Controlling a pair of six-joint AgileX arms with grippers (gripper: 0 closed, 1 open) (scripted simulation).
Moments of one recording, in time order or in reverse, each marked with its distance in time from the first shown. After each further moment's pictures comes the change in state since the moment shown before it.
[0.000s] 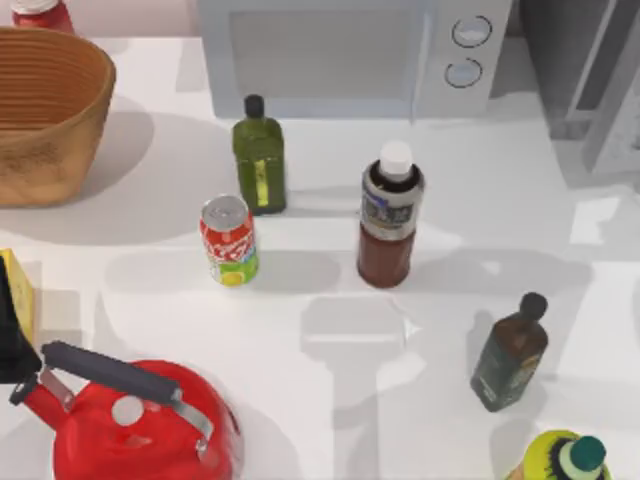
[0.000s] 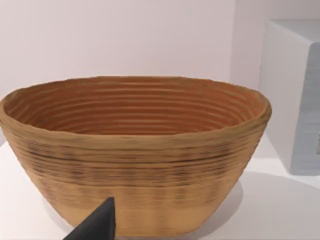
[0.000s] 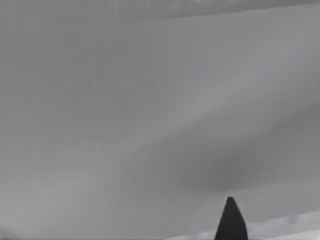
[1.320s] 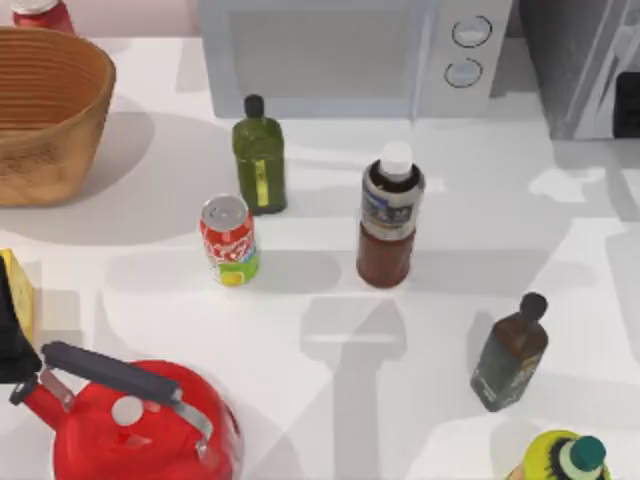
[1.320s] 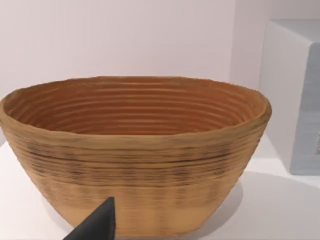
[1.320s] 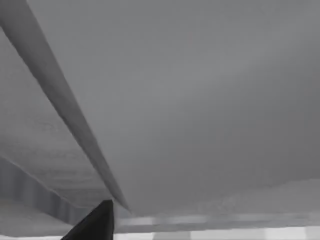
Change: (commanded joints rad) left arm 0.000 0.000 0.000 0.000 0.000 0.000; right arm 0.104 0.320 0.398 -0.036 0.125 0.099
